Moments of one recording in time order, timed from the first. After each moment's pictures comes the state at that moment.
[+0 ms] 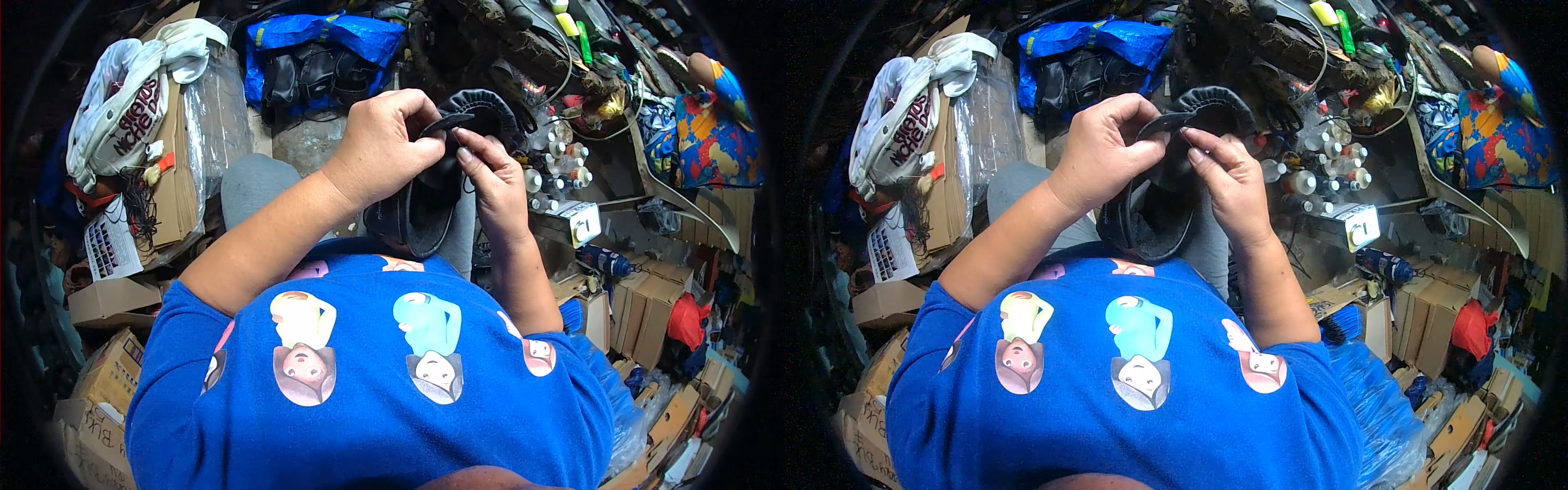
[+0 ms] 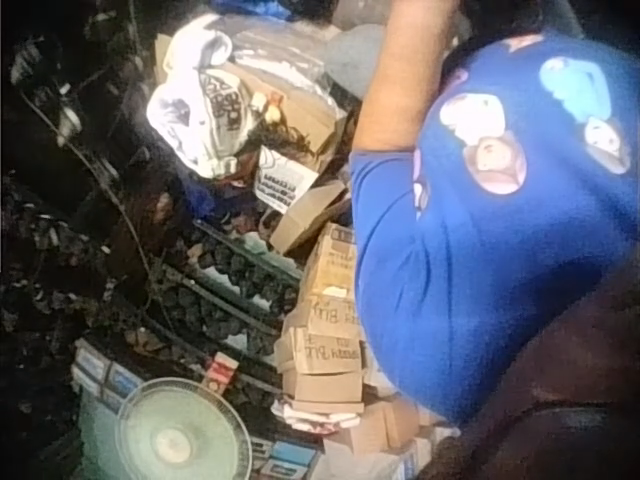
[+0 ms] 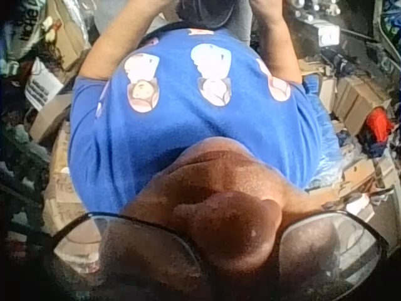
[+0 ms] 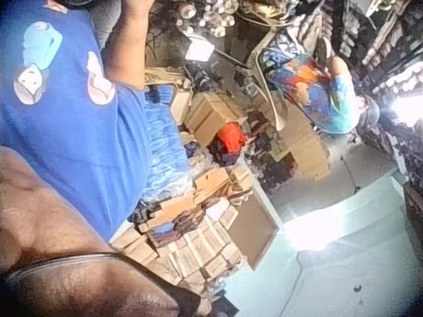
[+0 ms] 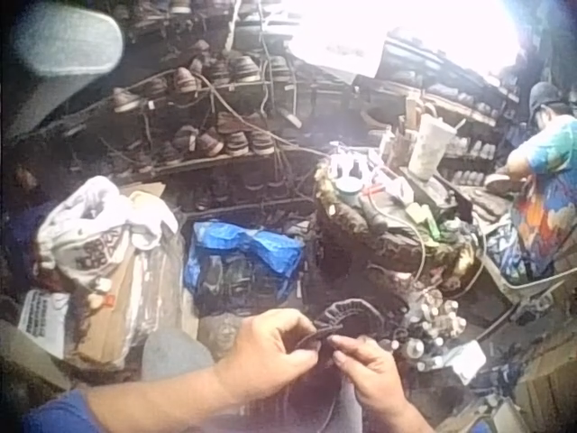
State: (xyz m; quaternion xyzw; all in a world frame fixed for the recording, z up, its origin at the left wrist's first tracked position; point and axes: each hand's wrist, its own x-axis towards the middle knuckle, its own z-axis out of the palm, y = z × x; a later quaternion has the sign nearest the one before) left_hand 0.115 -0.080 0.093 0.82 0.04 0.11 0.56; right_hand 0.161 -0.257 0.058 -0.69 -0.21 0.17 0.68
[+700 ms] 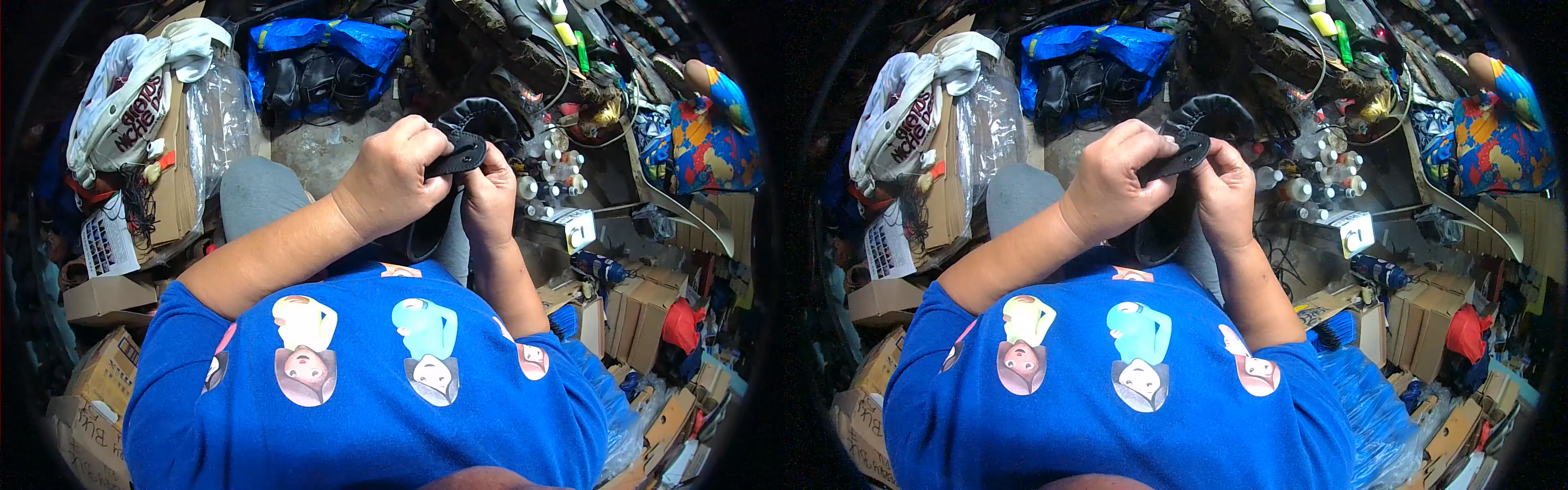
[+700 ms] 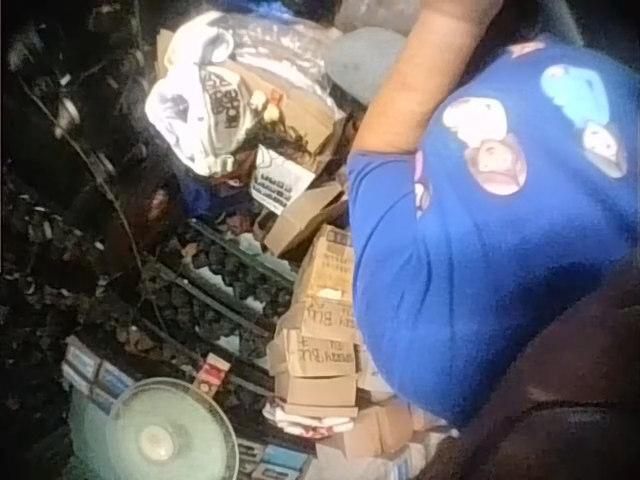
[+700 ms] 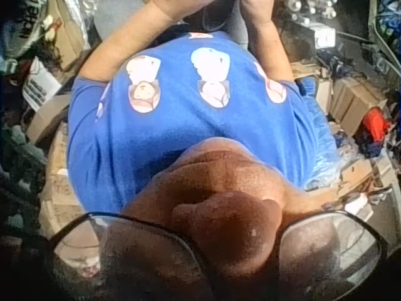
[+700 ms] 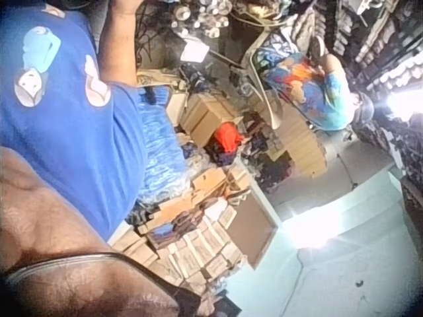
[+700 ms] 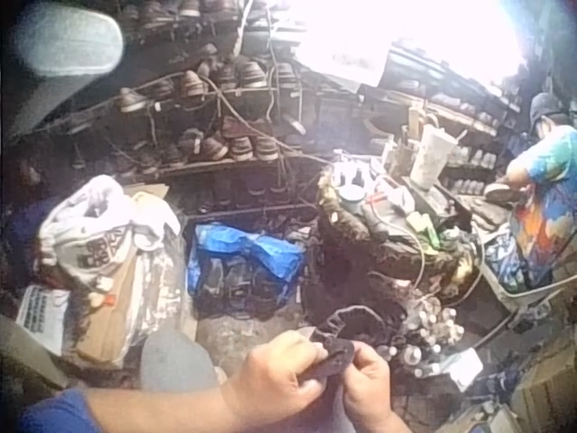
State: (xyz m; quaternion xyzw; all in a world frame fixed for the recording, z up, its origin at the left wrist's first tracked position) left_hand 0.097 -0.093 0.098 0.87 -0.07 0.24 0.42; right_hand 0.149 -0.246 0.048 -0.54 -0.11 0.20 0.81
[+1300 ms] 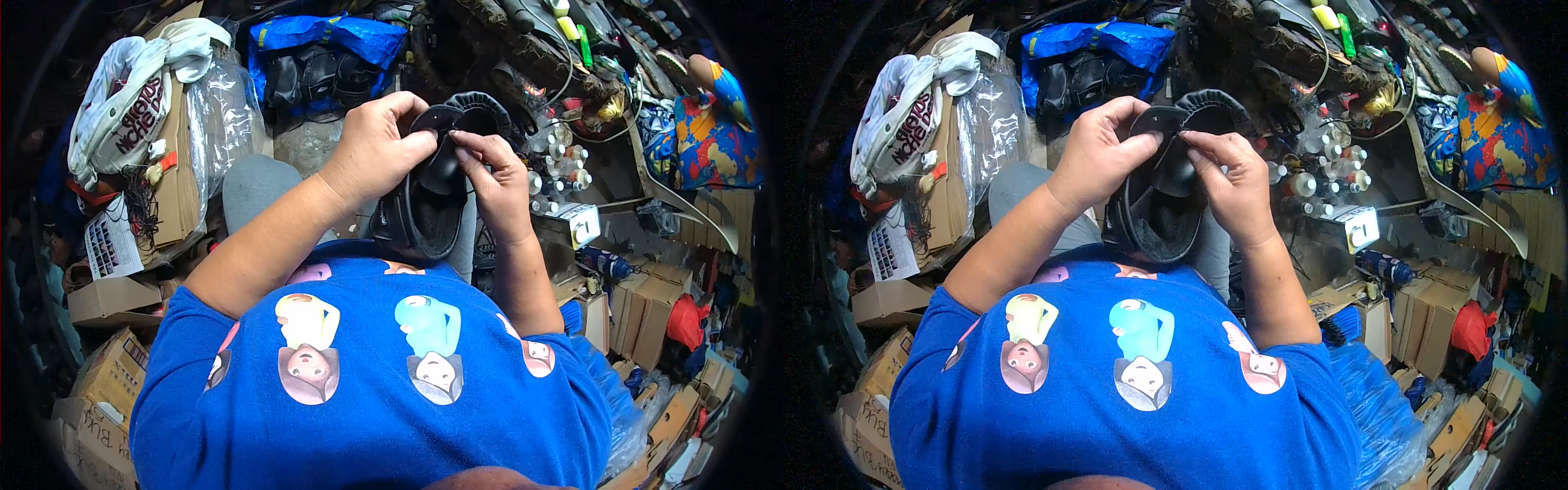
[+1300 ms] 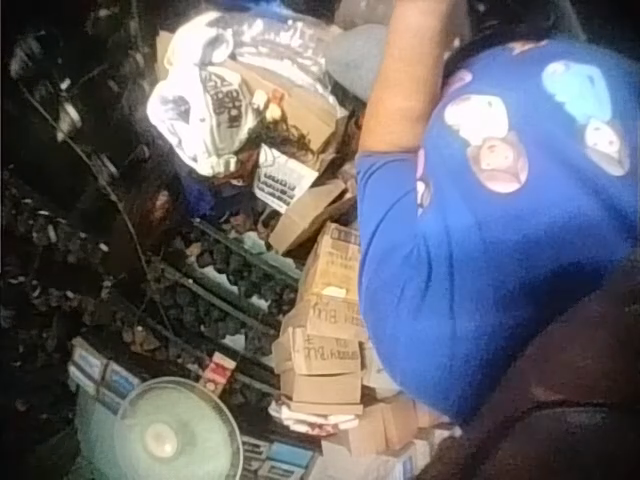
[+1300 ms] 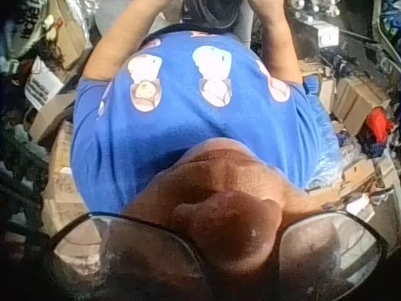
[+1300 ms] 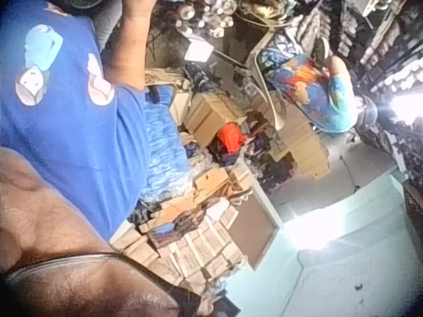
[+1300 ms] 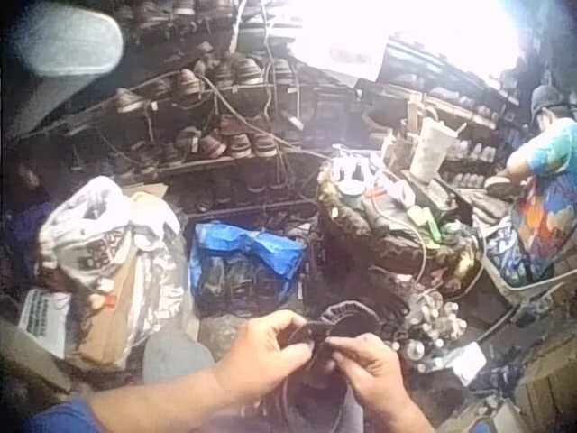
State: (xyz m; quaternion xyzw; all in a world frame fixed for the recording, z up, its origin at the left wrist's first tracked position) left_hand 0.110 -0.073 0.084 0.74 0.07 0.05 0.67; right_hand 0.164 -0.253 0.068 -0.78 -0.26 0.07 0.57
